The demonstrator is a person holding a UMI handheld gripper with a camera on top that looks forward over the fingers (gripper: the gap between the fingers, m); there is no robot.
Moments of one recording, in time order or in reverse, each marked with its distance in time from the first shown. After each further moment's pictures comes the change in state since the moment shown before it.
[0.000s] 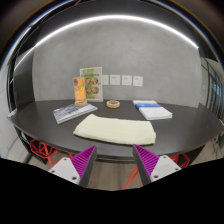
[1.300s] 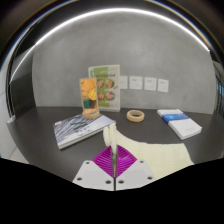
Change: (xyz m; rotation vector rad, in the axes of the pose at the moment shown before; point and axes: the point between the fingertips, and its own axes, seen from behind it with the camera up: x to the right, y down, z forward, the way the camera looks) arm -0.106 -0.078 0.180 0.017 -0.078 -0.003
